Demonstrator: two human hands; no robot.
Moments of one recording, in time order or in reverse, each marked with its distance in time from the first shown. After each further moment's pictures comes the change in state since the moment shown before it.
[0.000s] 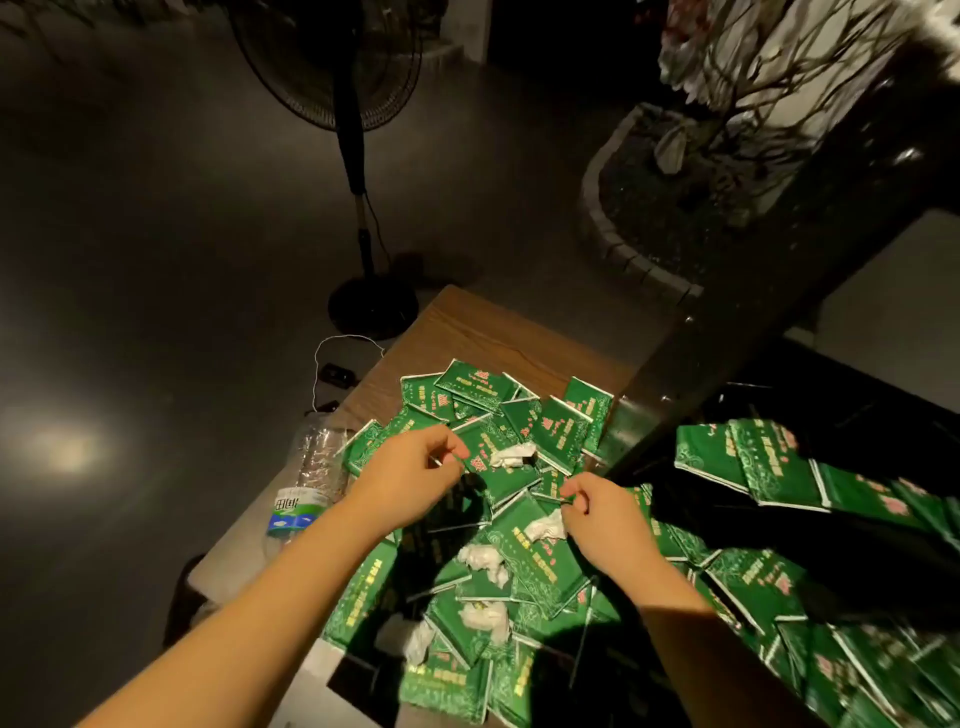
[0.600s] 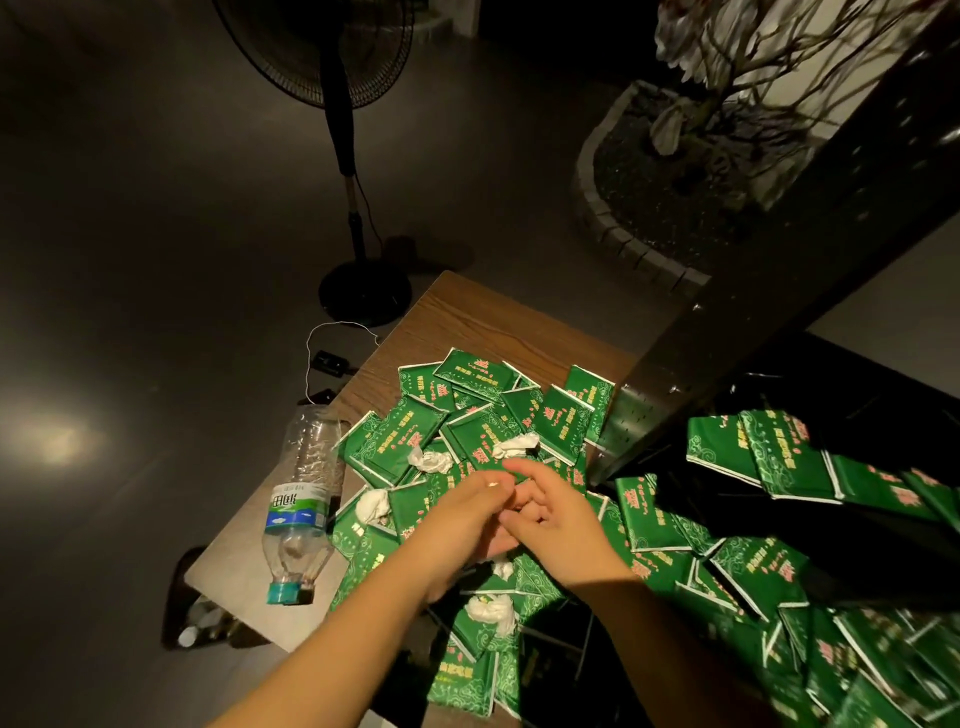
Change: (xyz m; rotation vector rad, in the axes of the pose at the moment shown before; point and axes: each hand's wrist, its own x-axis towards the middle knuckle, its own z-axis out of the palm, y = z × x) left_hand -0.018 0.002 0.066 -0.883 -0.319 -0.298; right_hand -0.024 -0.038 0.028 0.582 -0.187 -0.179
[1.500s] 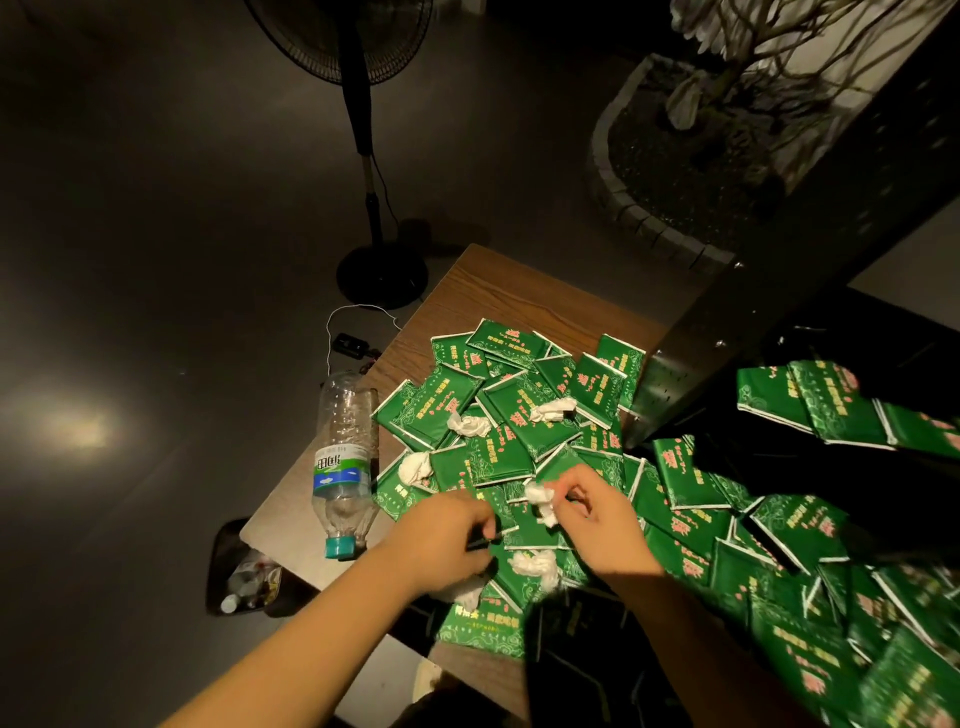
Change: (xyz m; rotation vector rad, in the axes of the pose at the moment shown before) left_hand -0.042 -0.033 -0.065 1.367 -0.001 0.254; right_hand -0.019 0.037 0.024 -0.245 0.118 0.029
